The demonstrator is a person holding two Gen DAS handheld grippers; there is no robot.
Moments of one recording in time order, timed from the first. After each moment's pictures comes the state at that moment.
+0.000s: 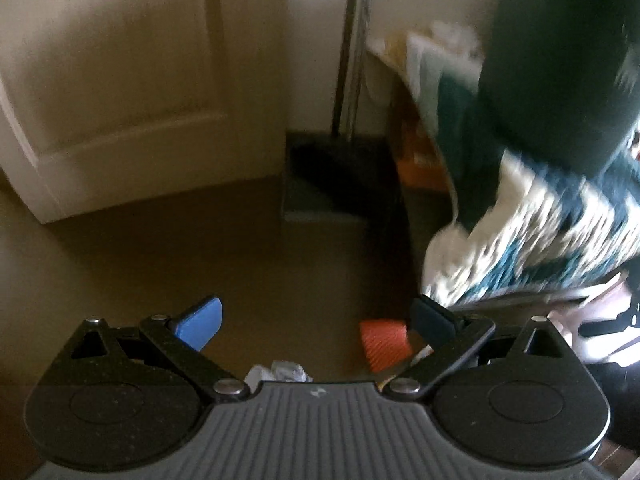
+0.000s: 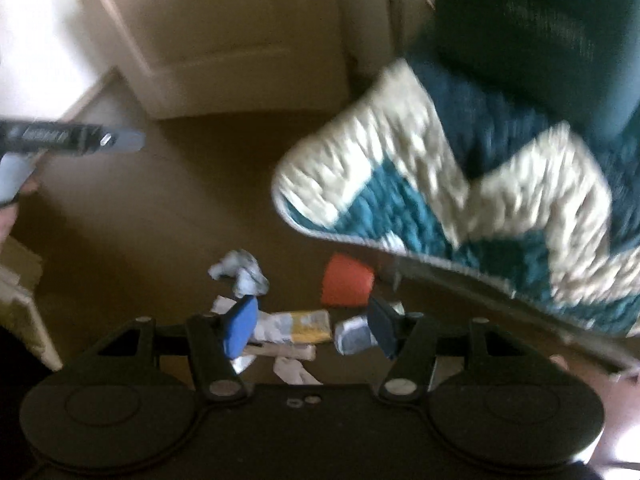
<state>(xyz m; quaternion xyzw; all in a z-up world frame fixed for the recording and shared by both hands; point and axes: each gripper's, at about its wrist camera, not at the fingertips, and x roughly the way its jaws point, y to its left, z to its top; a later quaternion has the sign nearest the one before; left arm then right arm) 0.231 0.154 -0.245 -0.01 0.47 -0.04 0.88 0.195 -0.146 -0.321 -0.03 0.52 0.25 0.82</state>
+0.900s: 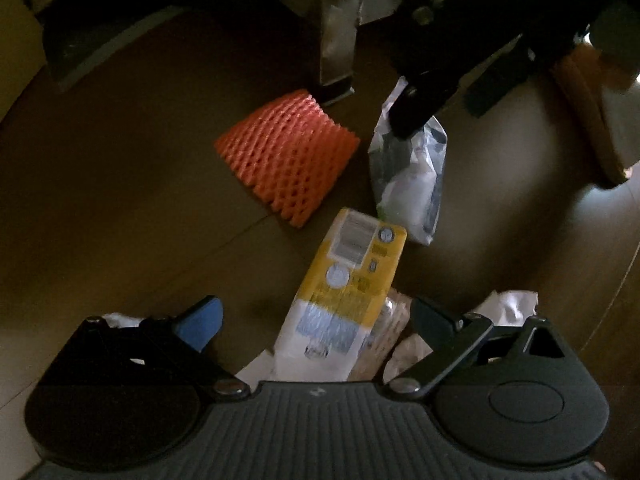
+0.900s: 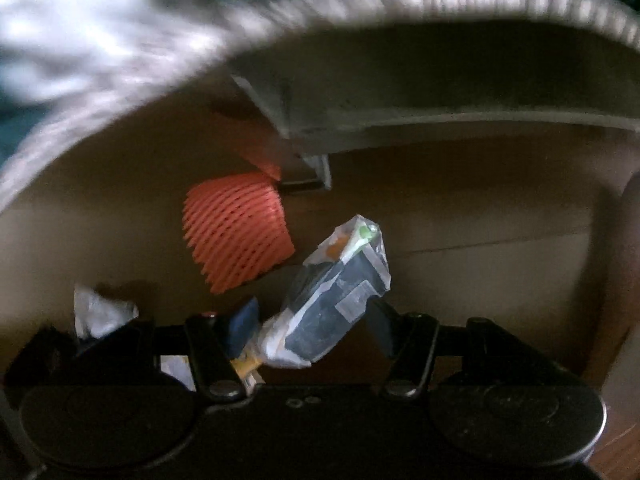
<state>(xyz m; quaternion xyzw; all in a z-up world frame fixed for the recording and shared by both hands) 0.243 0.035 -0.551 0.20 0.60 -0.24 0.73 0.295 -0.139 -0.589 0.14 0.67 0.01 0.73</state>
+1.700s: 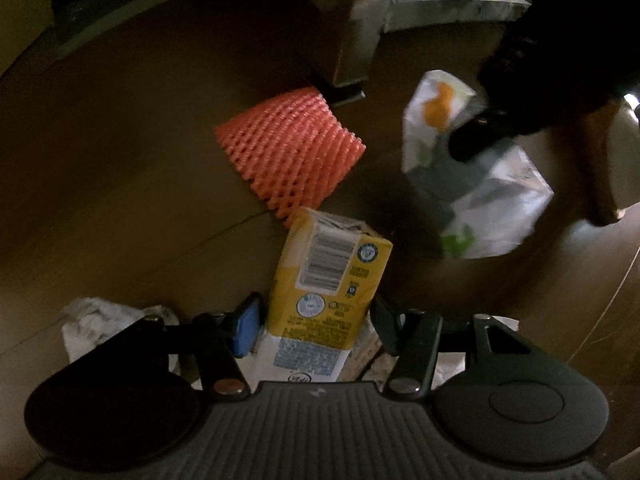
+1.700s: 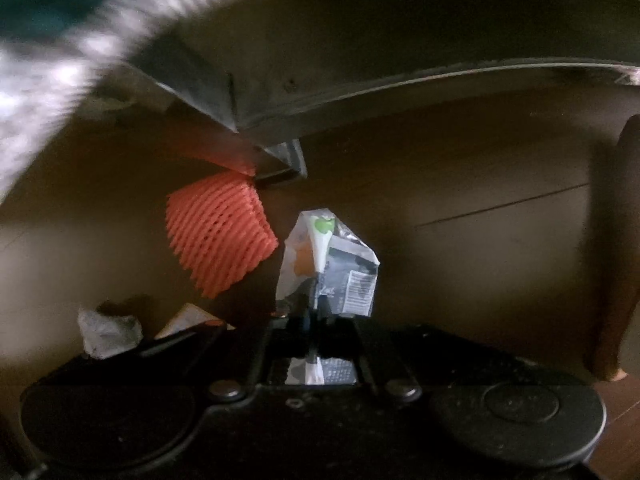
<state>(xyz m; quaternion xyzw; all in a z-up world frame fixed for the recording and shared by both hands) 0.256 0.049 -0.553 0.14 0.63 -0.22 0.73 0.288 -0.158 -0.585 0.18 0.68 -0.01 0.71</state>
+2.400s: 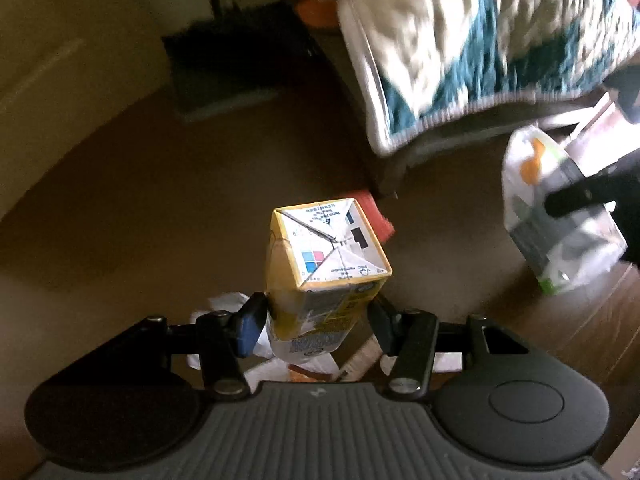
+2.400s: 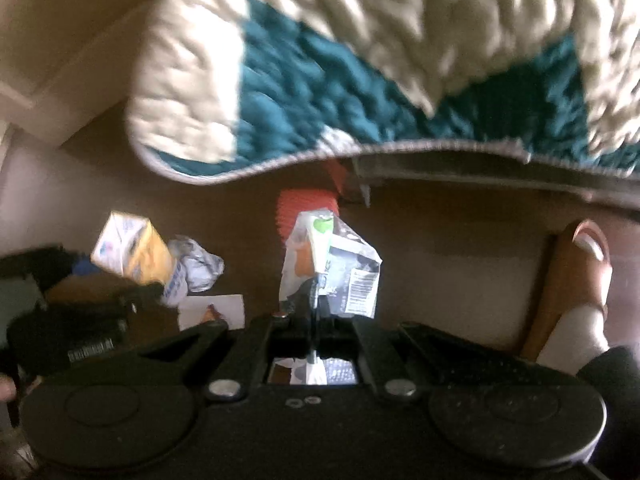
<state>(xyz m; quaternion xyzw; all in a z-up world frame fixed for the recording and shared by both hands) 0.228 0.104 -0.379 0.12 0.55 -0.16 0.81 0.224 -0.138 -0.415 0.08 0.61 0.10 0.78</state>
